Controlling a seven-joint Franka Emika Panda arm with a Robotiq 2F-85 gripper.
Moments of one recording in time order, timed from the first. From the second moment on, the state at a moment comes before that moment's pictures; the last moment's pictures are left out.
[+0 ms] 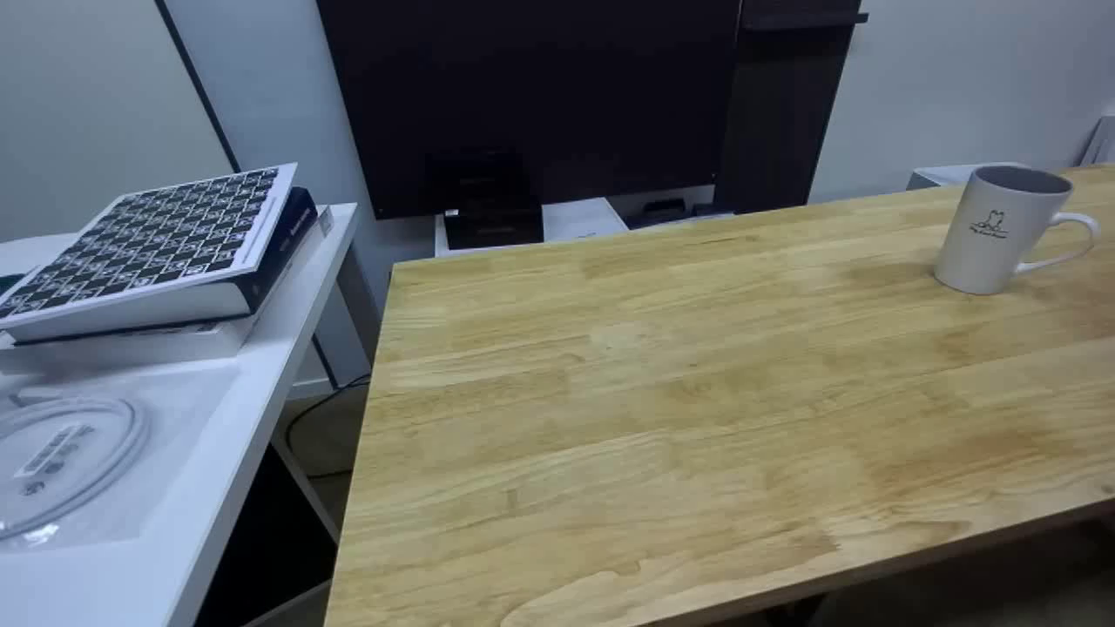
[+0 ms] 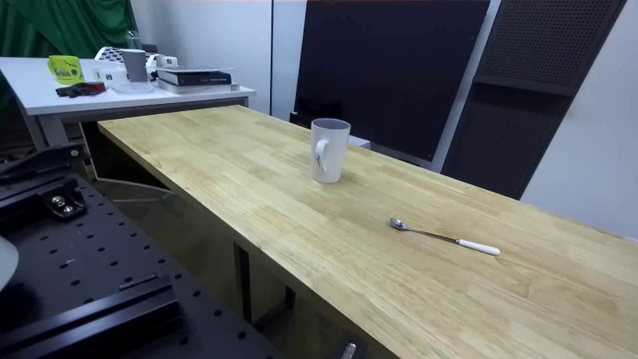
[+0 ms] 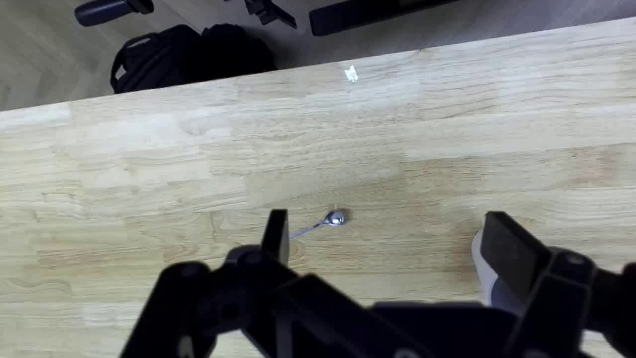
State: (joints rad) arm -0.19 -0.32 -0.01 -2.50 -0.24 2.08 0.15
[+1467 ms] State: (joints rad) arm -0.26 0.01 -0.14 -2.32 -0.27 2.29 0.44
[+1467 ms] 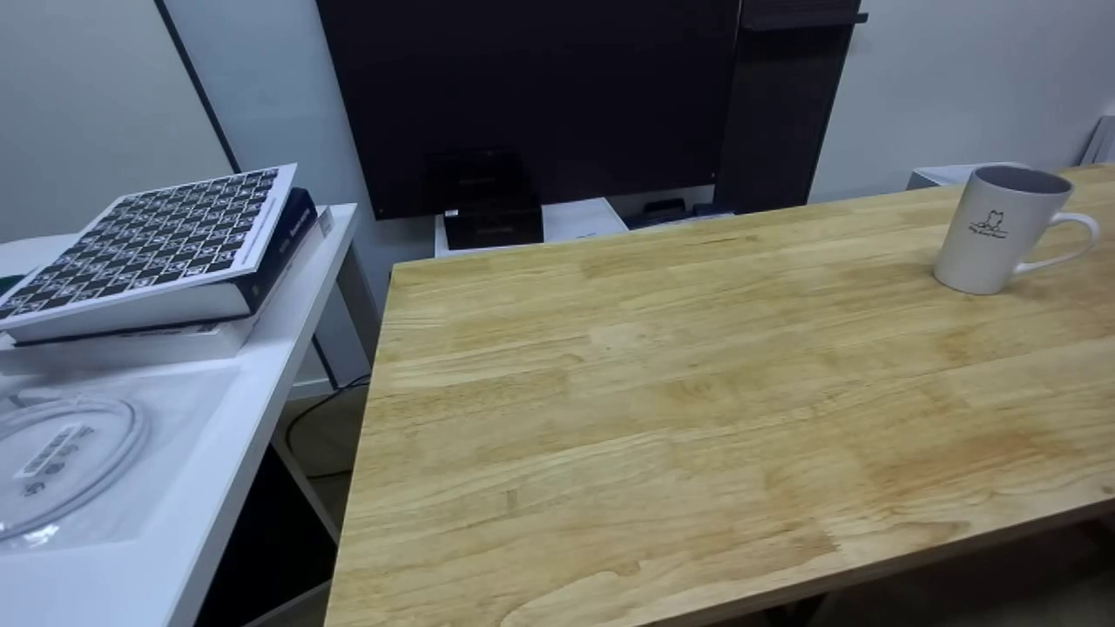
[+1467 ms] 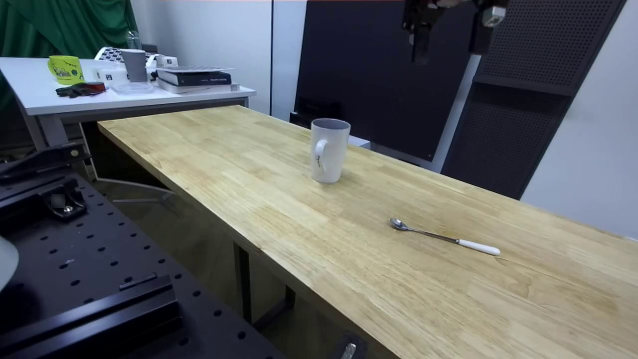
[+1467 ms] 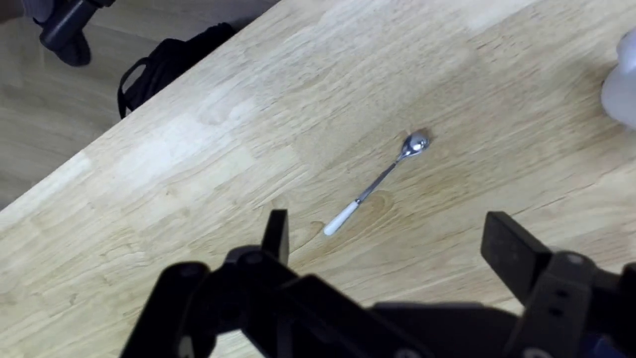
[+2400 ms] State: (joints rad) arm -0.19 0.46 -0.31 -2.01 -0.18 2.53 0.75
